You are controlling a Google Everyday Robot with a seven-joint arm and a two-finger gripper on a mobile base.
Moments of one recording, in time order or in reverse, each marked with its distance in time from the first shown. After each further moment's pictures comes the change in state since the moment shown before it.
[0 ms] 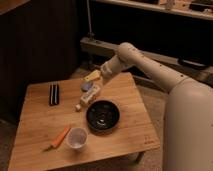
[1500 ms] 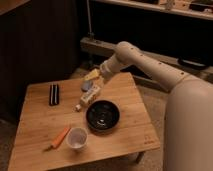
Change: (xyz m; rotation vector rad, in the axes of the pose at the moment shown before) arm -0.006 0.005 -0.005 0.203 -0.036 0.086
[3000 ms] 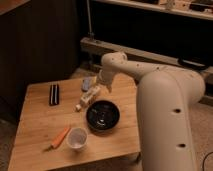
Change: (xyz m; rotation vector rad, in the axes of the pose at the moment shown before) arm 0.009 -0.081 0.087 0.252 0.049 0.358
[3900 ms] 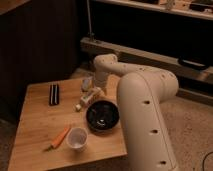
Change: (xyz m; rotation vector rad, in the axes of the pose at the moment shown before) arm -0.008 0.013 0.046 0.062 0.084 0.032
